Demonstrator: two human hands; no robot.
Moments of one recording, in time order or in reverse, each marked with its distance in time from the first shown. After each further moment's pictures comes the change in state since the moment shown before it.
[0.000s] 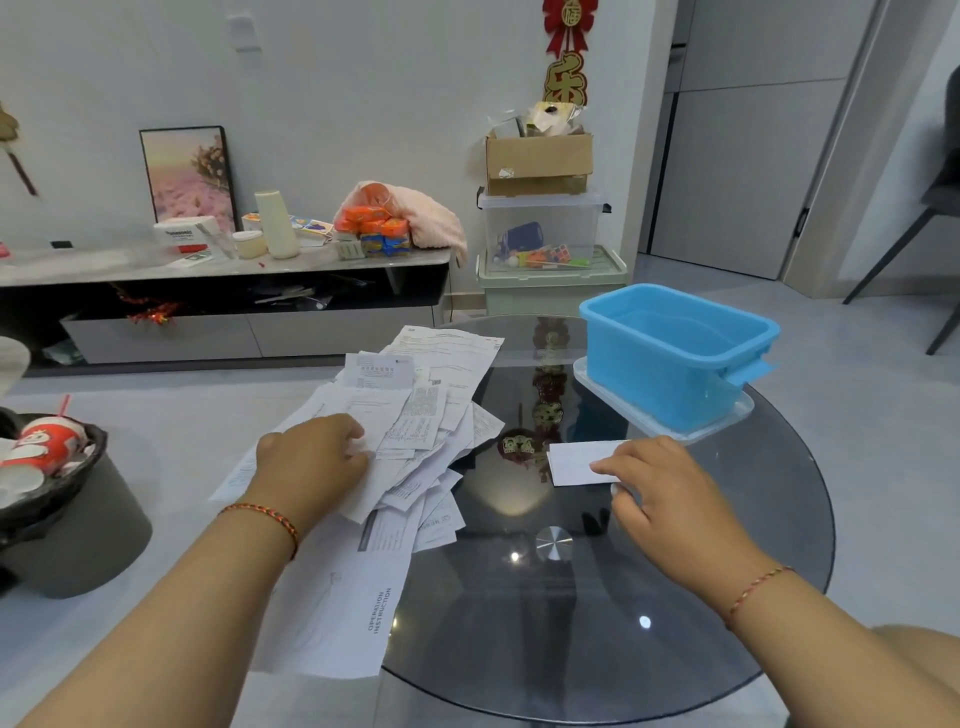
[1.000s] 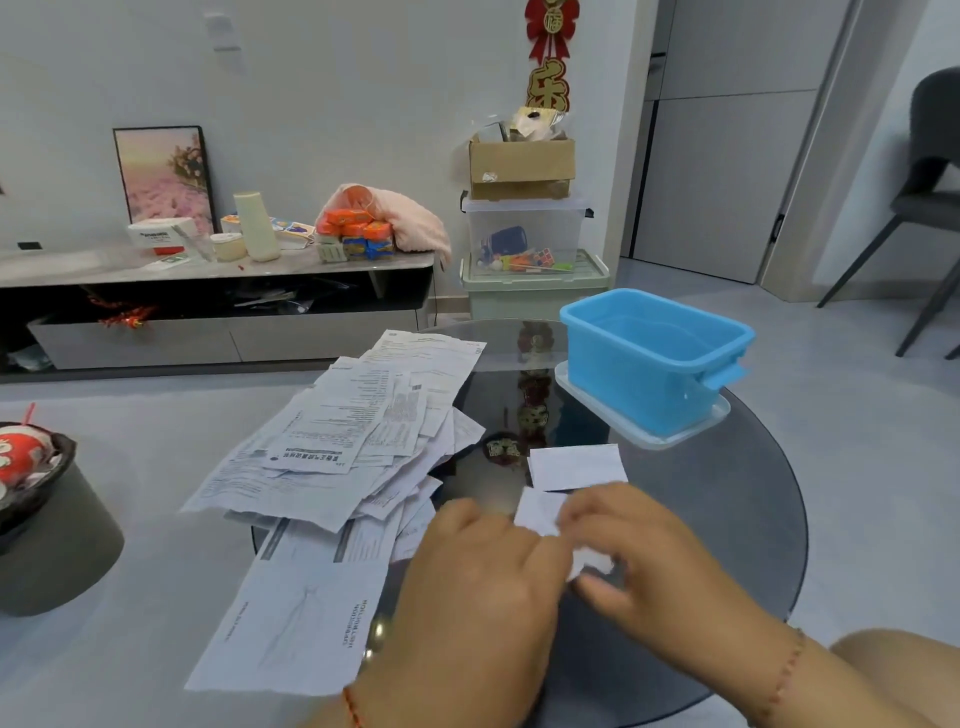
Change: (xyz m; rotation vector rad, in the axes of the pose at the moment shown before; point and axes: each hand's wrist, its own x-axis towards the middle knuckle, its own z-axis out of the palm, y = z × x) left_hand -0.129 0.109 -0.005 -0.200 0.245 0.817; right_hand -0.029 -0.033 -0.019 0.270 -0.024 -0.248
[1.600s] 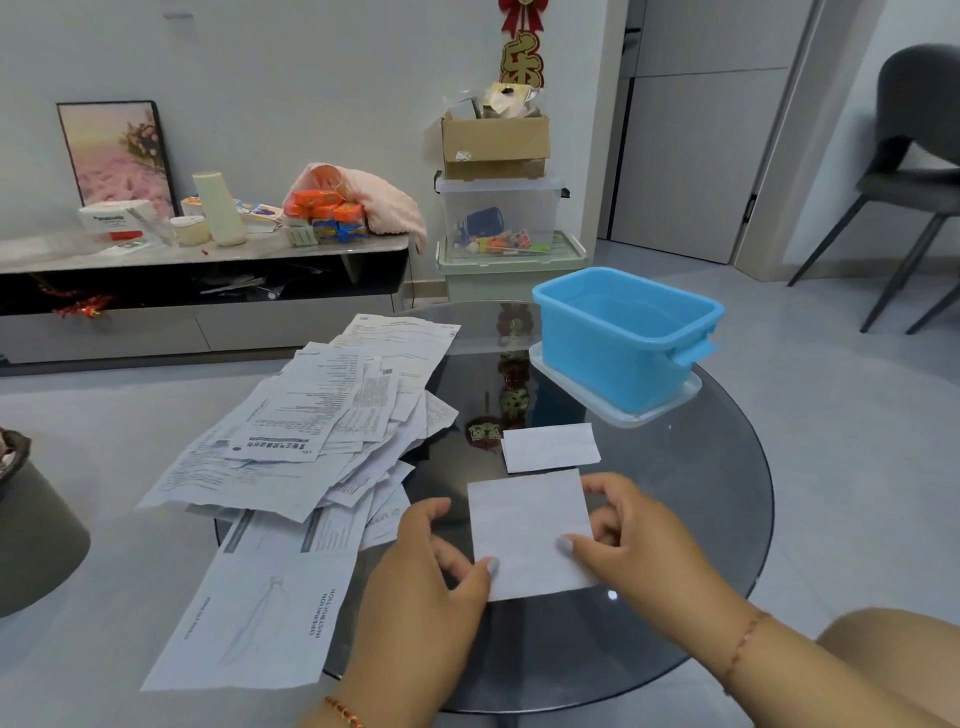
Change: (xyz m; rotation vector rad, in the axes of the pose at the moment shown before) left_hand -0.022 -0.012 0.048 -0.500 0.009 -0.854; right_hand -0.012 0.013 0.003 0.297 -0.069 0.670
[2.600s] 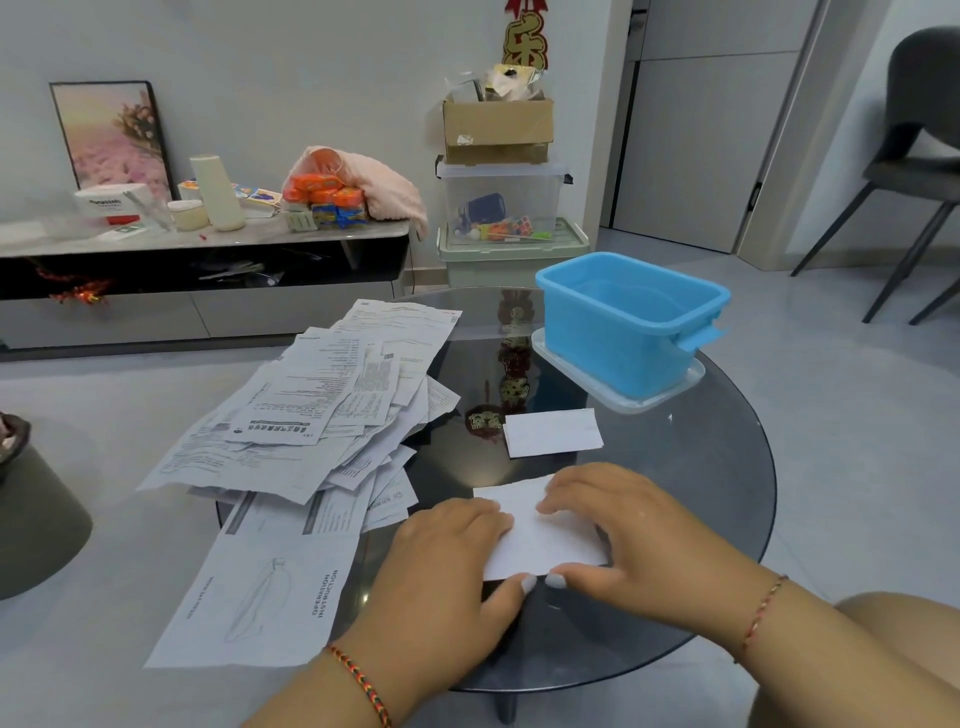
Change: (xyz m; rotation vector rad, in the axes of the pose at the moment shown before) left_hand 0.012 -0.008 0.000 0.514 -0.225 0.540; right_hand -0.002 -0.005 -0.016 -0.557 -0.187 -0.464
